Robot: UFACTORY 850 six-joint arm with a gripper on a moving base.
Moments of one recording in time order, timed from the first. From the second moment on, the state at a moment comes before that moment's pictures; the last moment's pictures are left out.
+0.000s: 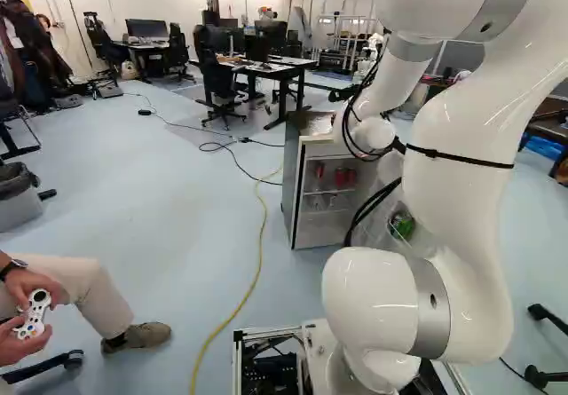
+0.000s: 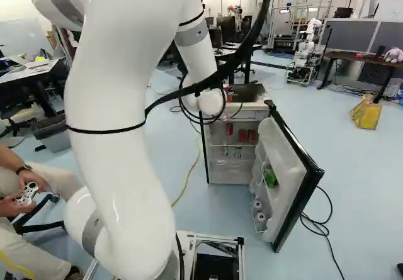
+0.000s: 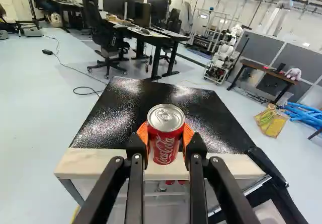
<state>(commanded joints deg) -18.9 -19.1 -46.7 -15.0 47.9 -5.4</state>
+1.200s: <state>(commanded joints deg) -18.0 -23.7 -52.3 -15.0 45.0 -1.3</state>
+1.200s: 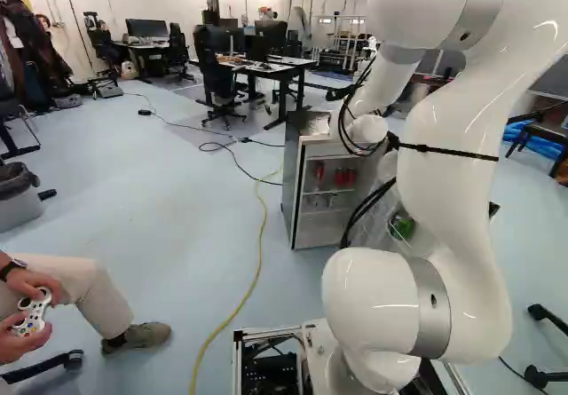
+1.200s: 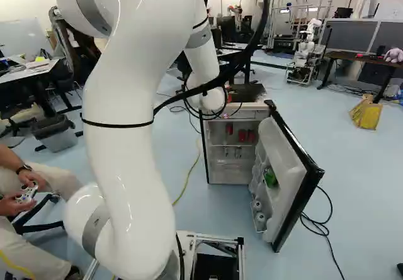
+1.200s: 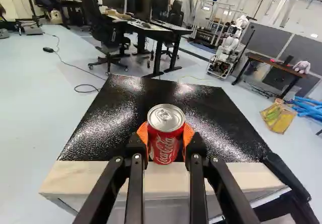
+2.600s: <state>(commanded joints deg) -18.0 -23.7 -52.3 -15.0 43.3 1.2</state>
